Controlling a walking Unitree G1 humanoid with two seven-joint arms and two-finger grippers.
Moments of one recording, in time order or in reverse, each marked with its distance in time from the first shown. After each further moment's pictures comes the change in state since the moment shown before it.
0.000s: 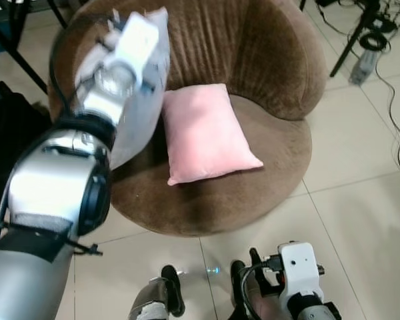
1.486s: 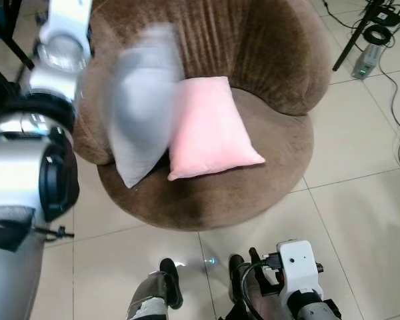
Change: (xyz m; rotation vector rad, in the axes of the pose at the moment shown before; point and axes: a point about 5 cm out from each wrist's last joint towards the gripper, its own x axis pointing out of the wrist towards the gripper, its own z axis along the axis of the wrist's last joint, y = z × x) left arm -0.010 0.080 0.008 -0.027 0.001 0.340; right arm 0.002 -0.001 0.000 -0.015 0.013 0.017
